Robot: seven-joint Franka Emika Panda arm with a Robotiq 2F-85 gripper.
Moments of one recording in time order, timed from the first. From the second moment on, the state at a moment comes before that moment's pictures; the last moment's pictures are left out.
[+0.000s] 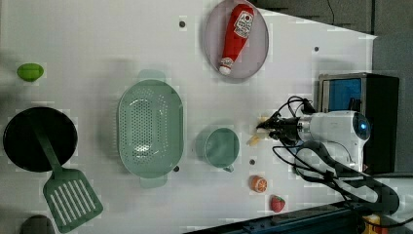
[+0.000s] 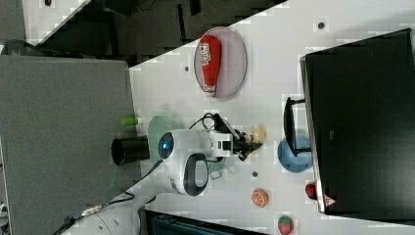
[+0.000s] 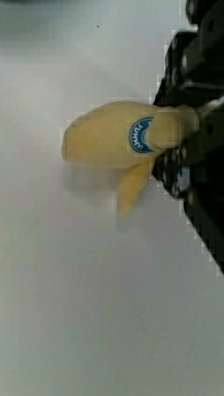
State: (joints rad) arm 0.00 0.38 -0.04 -2.47 -0.01 1.19 0.06
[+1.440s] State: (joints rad) arm 0.00 -0.33 -0.06 -2.06 0.02 0.27 0.06
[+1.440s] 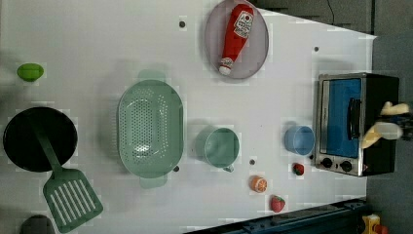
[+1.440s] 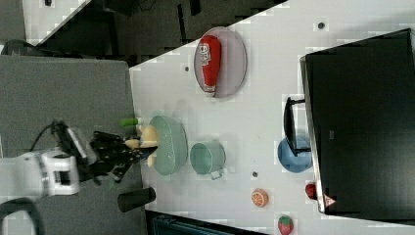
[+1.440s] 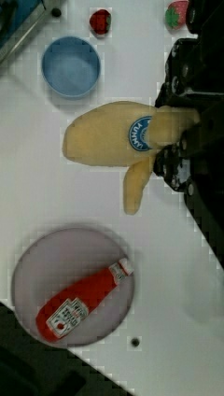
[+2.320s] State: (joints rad) arm -0.05 -0.15 -0.45 -2.02 -0.08 0.36 -0.30
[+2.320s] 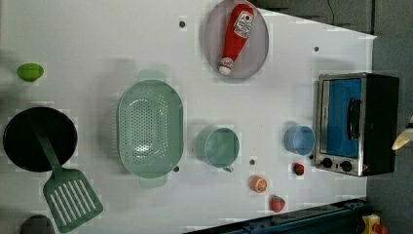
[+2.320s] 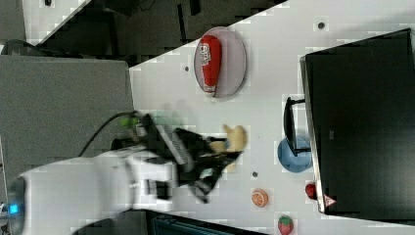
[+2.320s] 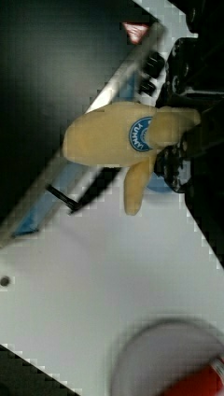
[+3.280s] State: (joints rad) arm -0.05 0.20 -0.60 -1.91 -0.08 0.47 -0.76
